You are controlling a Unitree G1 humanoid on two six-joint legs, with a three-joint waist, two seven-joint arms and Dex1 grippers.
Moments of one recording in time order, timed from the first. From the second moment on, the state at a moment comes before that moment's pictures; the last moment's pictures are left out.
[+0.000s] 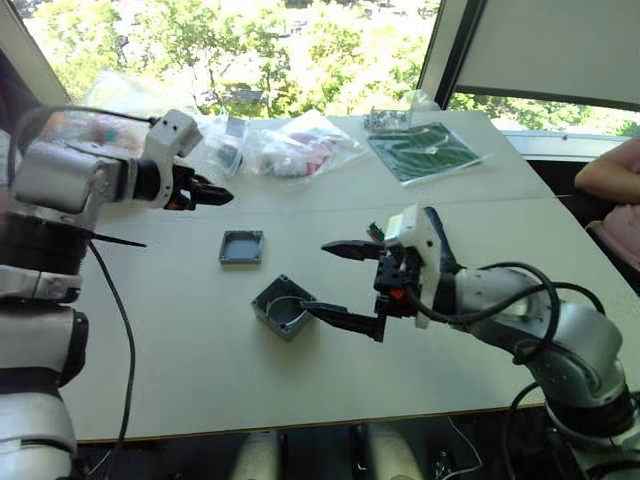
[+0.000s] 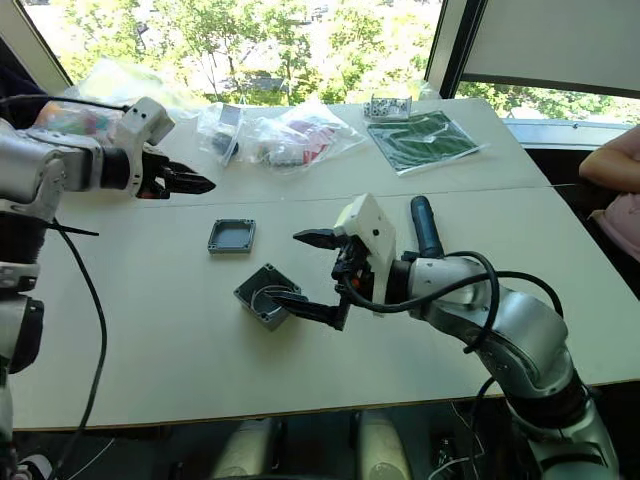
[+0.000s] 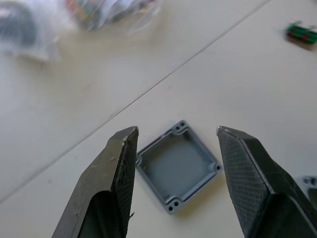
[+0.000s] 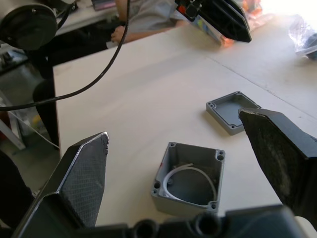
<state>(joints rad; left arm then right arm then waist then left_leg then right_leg) -1.05 0.82 -0.16 0.28 -0.36 1.28 -0.71 -0.55 -0.65 0.20 -0.70 0.72 0.87 0.55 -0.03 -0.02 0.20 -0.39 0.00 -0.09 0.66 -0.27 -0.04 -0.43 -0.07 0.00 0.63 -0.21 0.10</state>
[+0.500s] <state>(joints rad) -1.04 0.60 -0.03 0.51 -0.28 1.36 -0.47 -0.55 -0.61 0.31 -0.63 0.56 0.79 0.66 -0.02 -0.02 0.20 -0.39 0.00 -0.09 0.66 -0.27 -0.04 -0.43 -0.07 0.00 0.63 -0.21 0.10</state>
